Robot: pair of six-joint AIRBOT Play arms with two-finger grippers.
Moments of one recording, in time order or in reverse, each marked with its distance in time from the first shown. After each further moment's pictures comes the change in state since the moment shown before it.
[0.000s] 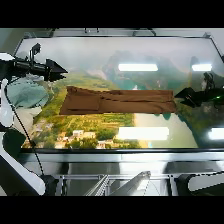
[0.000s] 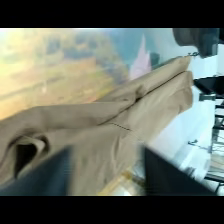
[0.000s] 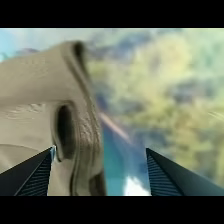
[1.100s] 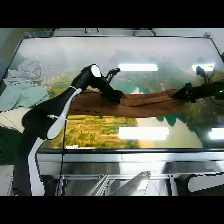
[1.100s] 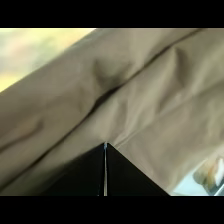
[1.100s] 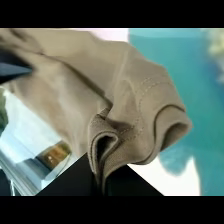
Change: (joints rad) left arm -0.740 -0.084 -0.024 0.419 0.259 -0.113; right arm 0.029 0.046 0.072 0.131 0.362 -0.085
